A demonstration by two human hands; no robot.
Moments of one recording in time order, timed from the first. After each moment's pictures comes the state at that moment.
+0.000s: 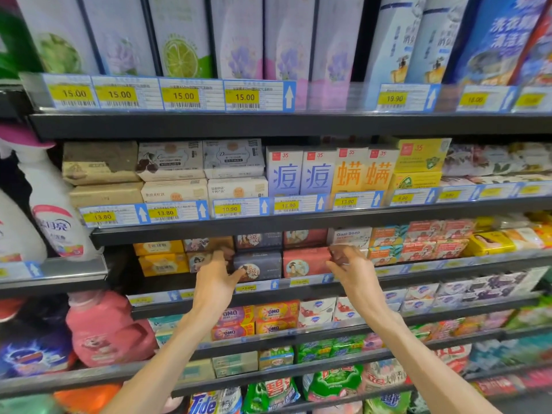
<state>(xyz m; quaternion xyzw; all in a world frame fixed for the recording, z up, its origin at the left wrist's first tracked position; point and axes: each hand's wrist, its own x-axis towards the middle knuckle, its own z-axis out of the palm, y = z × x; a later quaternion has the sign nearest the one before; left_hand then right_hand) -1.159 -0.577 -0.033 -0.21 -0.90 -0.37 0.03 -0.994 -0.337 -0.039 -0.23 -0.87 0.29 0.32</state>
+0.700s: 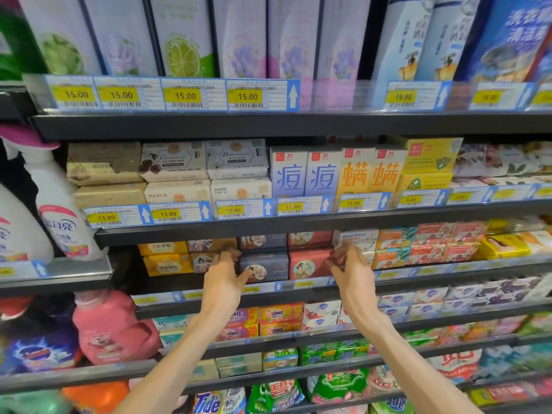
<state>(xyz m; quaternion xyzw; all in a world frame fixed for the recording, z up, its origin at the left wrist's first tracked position) -1.155 -0.569 -0.036 -0.21 -0.91 -0.36 0.06 -1.015 -0.345 -0.057 -0.26 -0.85 0.26 0.37</state>
